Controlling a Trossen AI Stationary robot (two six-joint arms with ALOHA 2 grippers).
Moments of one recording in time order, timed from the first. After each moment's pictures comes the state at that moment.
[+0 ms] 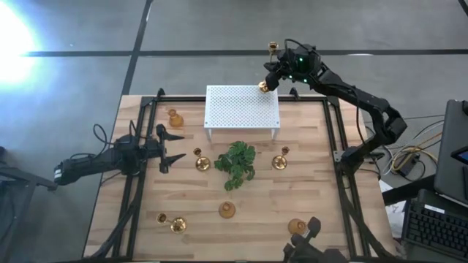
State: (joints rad) left arm 0.21 0.01 0.01 0.02 0.06 0.14; right arm -0.78 1.53 1.30 -0.10 -0.14 0.02
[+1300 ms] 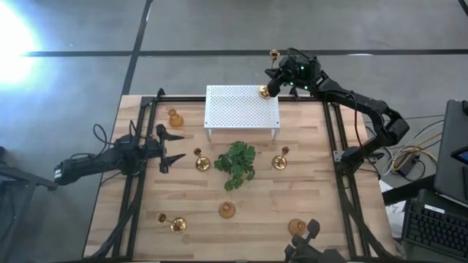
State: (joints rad) left arm 0.21 0.01 0.01 0.02 0.06 0.14; right arm -0.81 1.50 1.12 0.06 -0.17 0.00
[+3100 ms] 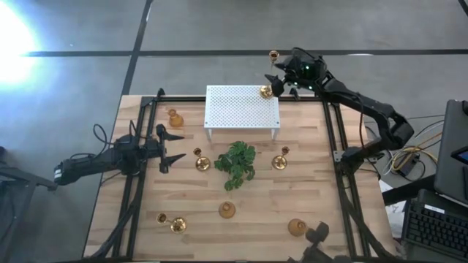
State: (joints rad) left arm 0.21 0.01 0.01 0.02 0.06 0.14; right arm -0.81 1.42 1.12 0.00 -0.15 -0.03
